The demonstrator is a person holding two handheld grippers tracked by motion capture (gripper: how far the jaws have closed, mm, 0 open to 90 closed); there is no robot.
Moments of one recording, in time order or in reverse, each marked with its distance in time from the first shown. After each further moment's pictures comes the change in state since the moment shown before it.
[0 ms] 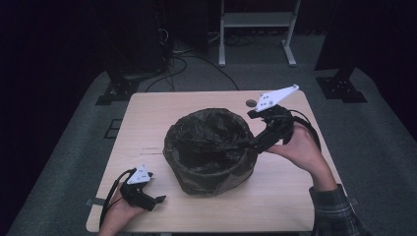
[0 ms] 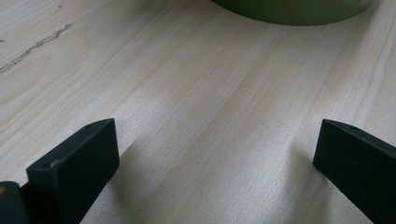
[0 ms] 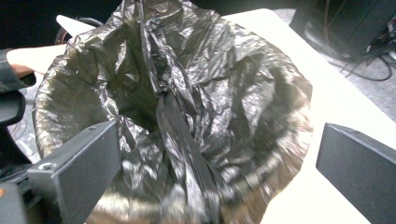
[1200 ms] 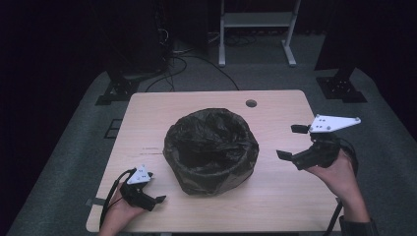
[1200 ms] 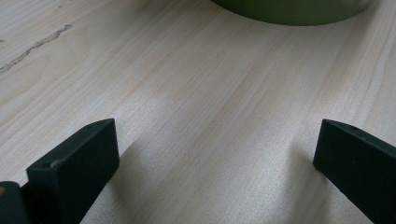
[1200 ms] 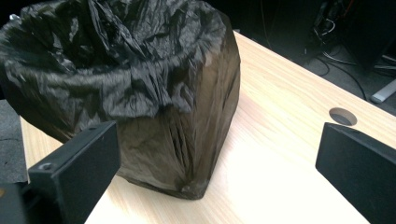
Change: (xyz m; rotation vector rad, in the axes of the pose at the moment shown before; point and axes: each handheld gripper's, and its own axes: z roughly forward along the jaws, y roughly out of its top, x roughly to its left) left arm 0.000 0.000 0.000 0.002 0.000 0.000; right arm -0.006 -0.110 -0.055 -0.164 -0.170 0.154
